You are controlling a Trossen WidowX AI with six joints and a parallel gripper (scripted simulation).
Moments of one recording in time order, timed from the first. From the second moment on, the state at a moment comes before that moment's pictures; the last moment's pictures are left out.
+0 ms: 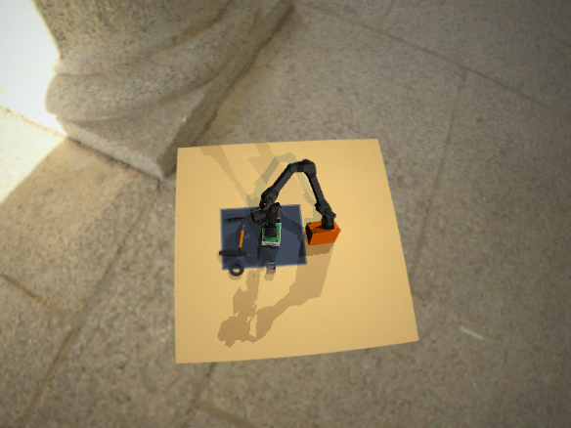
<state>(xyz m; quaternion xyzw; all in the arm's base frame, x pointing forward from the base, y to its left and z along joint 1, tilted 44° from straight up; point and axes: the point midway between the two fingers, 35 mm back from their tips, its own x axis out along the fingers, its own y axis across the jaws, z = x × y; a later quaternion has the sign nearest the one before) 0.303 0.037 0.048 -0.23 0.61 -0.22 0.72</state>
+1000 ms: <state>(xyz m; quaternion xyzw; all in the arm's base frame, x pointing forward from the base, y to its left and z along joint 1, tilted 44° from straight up) 0.295 0.066 0.083 -0.23 0.61 -0.22 0.73</state>
